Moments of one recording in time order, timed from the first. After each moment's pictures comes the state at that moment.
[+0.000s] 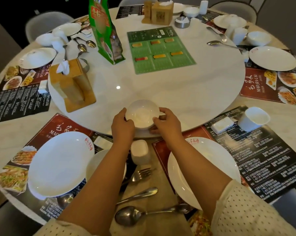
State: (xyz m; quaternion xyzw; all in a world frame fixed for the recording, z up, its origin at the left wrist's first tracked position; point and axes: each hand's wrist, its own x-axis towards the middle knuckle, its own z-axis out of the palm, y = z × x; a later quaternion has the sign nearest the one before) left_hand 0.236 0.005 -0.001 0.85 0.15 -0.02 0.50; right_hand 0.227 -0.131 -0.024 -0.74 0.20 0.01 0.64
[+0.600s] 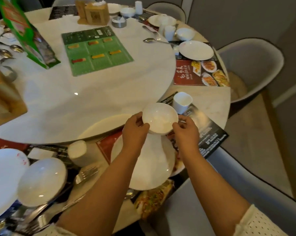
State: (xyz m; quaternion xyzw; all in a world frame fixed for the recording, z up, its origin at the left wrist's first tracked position) left_hand 0.149 -0.172 -0.001 0.77 0.02 -0.15 0.62; right_hand 0.088 -0.302 -0.017 -0.68 0.38 -0.20 0.60
